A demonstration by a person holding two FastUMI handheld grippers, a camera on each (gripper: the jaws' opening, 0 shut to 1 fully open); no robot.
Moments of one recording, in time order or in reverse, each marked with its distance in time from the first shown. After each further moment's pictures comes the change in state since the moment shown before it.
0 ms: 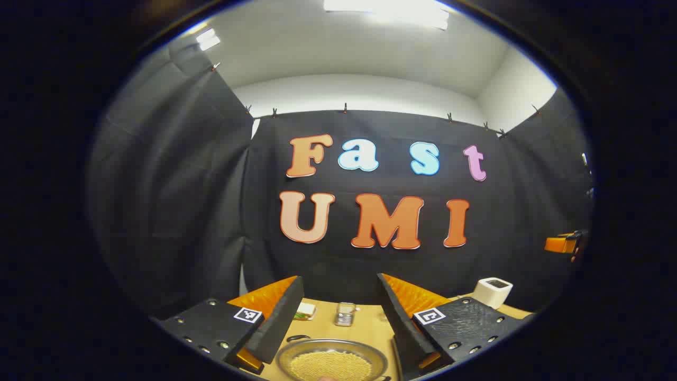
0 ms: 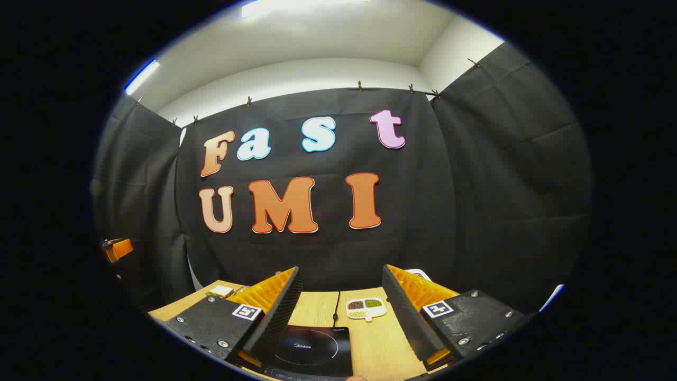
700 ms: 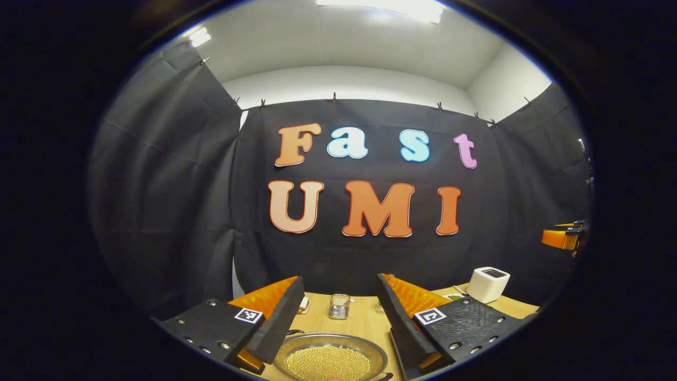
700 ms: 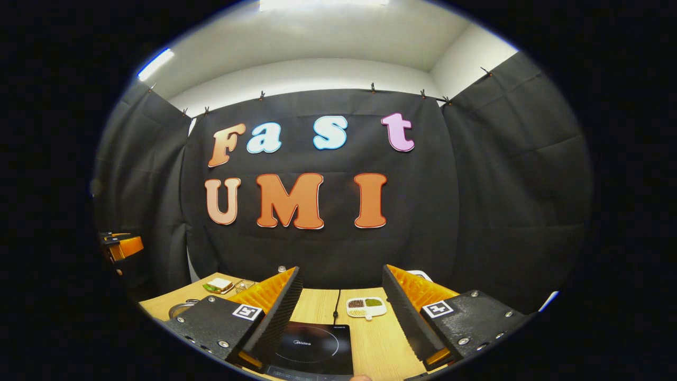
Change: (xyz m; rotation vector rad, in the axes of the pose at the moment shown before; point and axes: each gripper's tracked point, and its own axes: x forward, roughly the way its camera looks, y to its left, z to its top) left arm 0.011 -0.018 -0.038 -0.041 0.076 -0.077; right arm -0.011 0.026 -0.012 -0.054 -0.004 0.010
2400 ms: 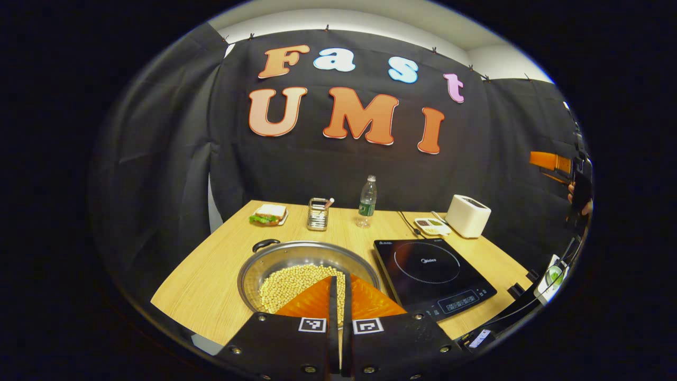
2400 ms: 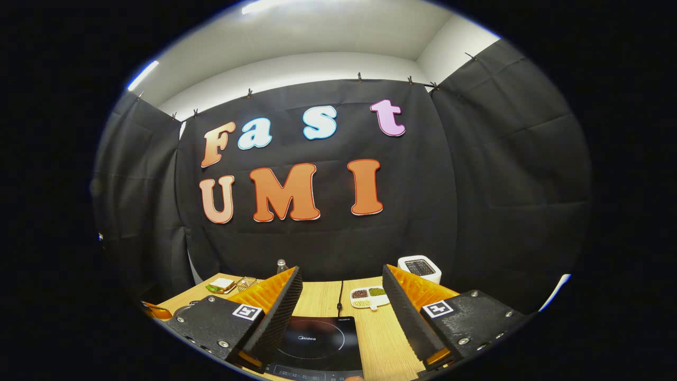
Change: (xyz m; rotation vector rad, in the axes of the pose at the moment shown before) left arm -0.073 -0.018 -0.208 -0.043 0.479 -0.143; right arm 0.005 -0.010 -0.037 0.072 0.047 -0.009
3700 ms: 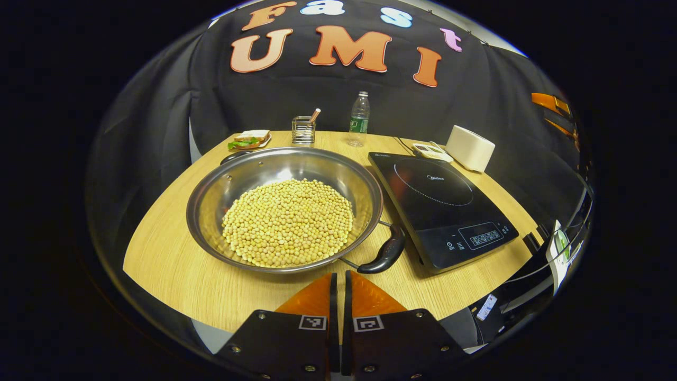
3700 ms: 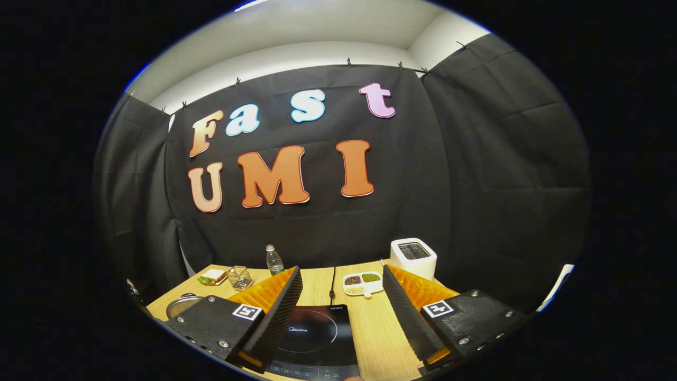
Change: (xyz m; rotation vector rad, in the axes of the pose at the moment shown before) left arm 0.029 -0.017 -0.143 0.023 0.337 -0.062; right arm 0.015 -0.021 -0.046 0.018 0.082 -0.043
